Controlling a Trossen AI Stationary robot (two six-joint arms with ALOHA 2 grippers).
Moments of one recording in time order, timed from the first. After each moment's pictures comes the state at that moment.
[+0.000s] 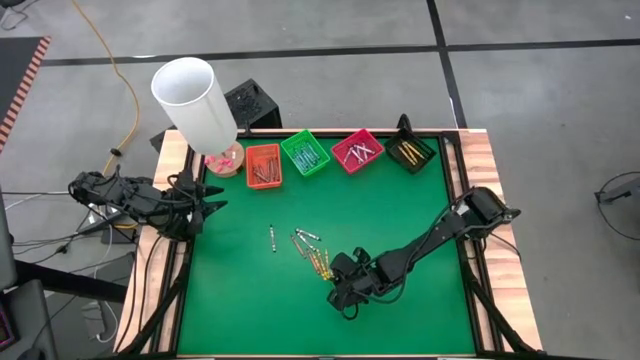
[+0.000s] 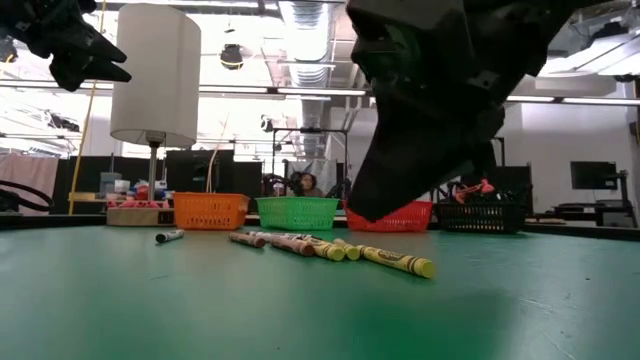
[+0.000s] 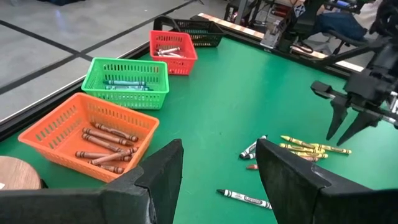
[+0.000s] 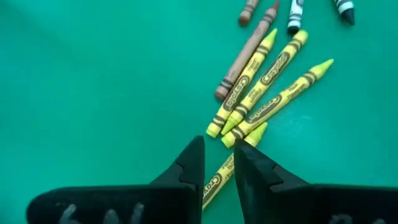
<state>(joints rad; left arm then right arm) -0.35 0.17 0.55 -0.73 -0.64 -0.44 0.50 1.89 1.20 -0.25 0.44 0.98</state>
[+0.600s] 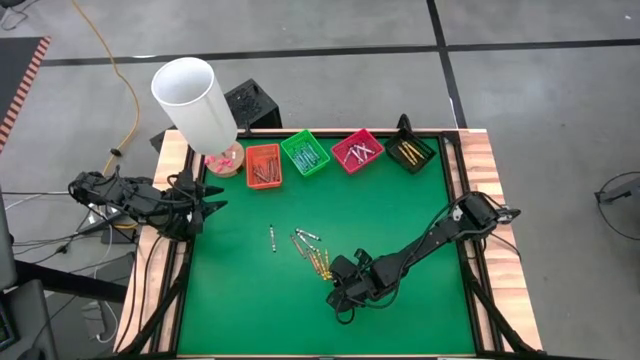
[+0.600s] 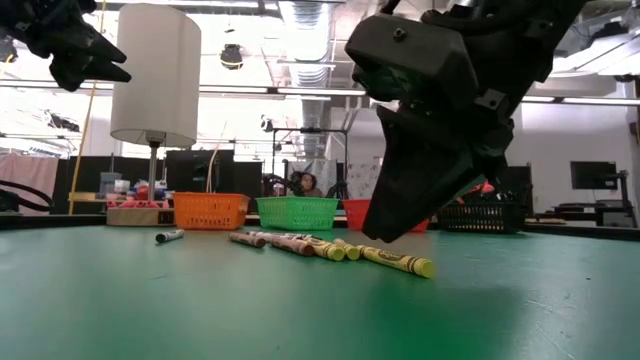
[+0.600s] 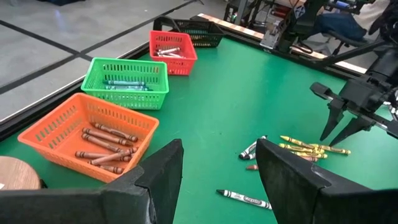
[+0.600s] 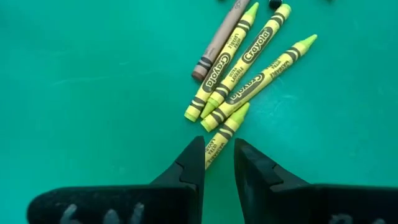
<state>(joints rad) -0.35 0.17 0.55 -0.73 -0.64 -0.44 0.51 1.94 1.26 -0.39 0.45 1.03</state>
